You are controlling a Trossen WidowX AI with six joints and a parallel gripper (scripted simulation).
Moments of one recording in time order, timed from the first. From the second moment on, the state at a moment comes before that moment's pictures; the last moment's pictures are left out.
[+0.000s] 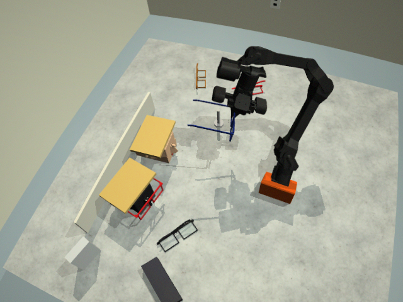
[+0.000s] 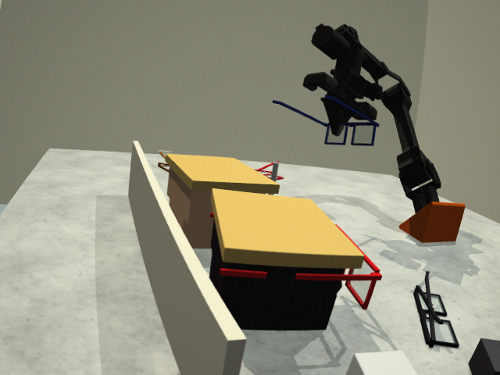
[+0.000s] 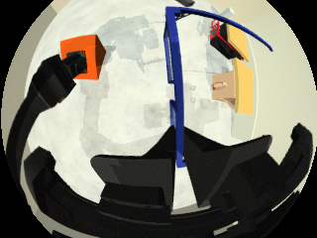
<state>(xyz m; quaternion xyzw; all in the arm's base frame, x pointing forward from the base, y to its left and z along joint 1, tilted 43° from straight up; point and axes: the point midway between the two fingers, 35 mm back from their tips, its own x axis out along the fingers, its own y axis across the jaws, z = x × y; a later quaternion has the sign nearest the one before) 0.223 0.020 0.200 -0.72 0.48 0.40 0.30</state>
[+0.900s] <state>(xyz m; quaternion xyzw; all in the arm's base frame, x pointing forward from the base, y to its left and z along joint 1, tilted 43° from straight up) 0.248 0.047 0.116 -0.66 0.63 0.32 0.25</state>
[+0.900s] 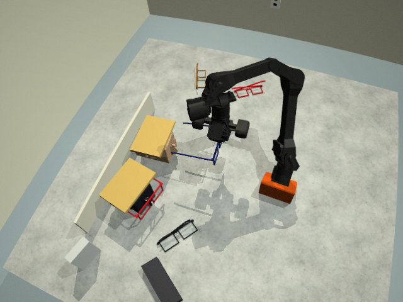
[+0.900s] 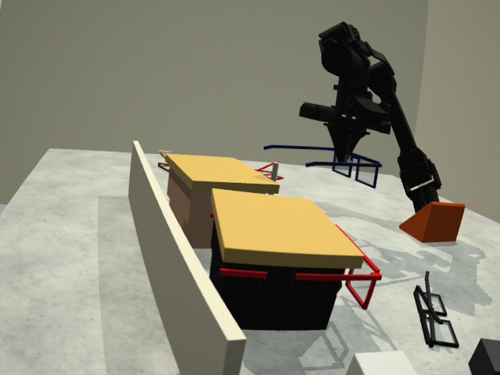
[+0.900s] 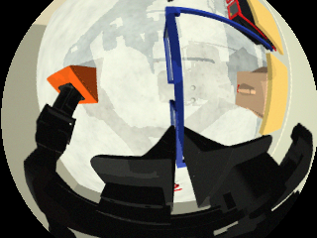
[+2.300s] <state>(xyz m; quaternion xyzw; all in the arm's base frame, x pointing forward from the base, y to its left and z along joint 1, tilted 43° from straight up) 0.248 0.018 0.082 -0.68 0.62 0.31 0.26</state>
